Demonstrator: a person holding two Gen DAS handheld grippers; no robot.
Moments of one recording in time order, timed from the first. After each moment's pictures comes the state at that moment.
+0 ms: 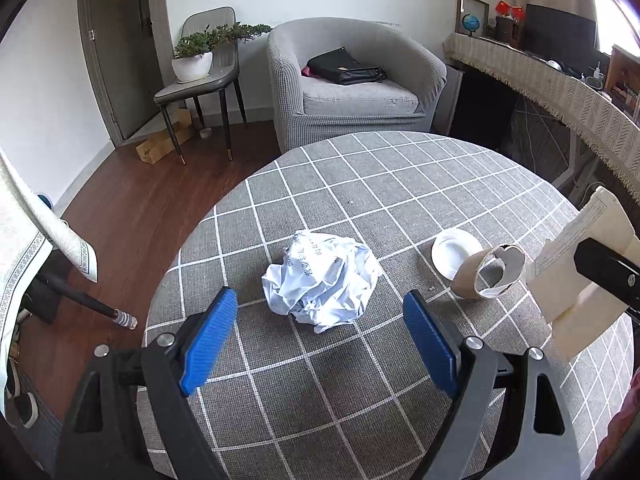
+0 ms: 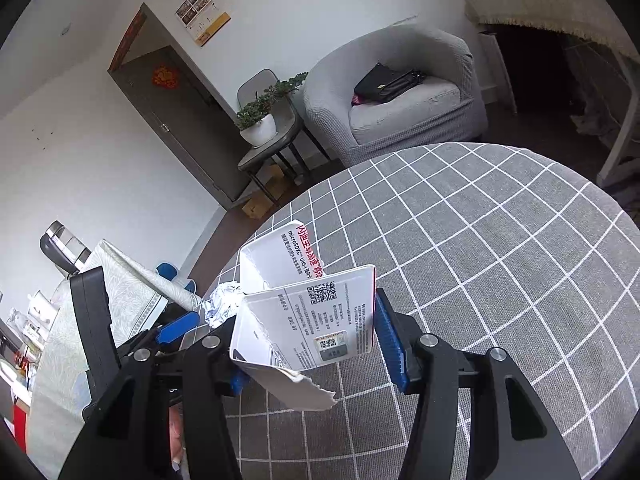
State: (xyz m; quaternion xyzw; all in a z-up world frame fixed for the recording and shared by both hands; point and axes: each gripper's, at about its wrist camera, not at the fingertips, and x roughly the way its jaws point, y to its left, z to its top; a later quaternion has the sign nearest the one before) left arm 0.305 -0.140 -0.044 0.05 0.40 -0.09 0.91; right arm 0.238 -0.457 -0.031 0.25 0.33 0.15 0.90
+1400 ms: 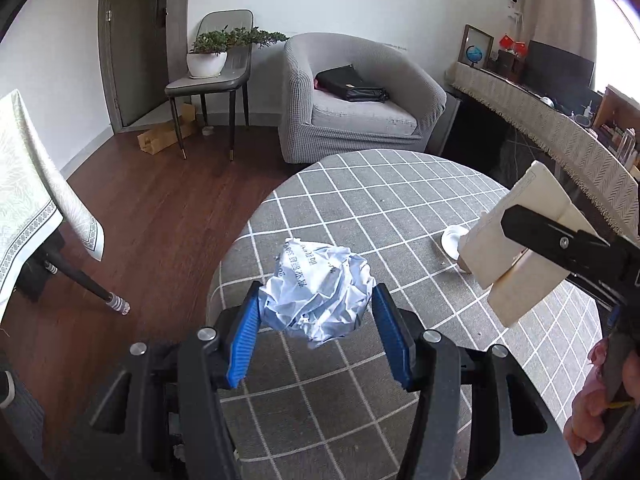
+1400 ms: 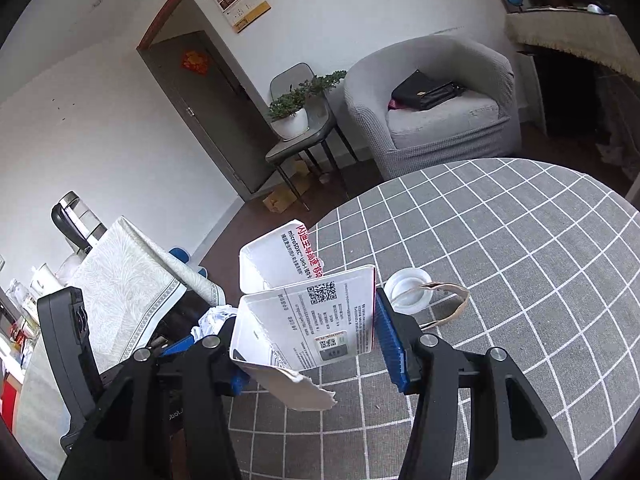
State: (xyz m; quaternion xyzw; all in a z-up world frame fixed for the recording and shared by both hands) left arm 0.254 -0.072 -0.021 -0.01 0.38 -0.11 0.92; right arm 0.243 -0.381 -0.007 0.20 0.32 0.19 0.91
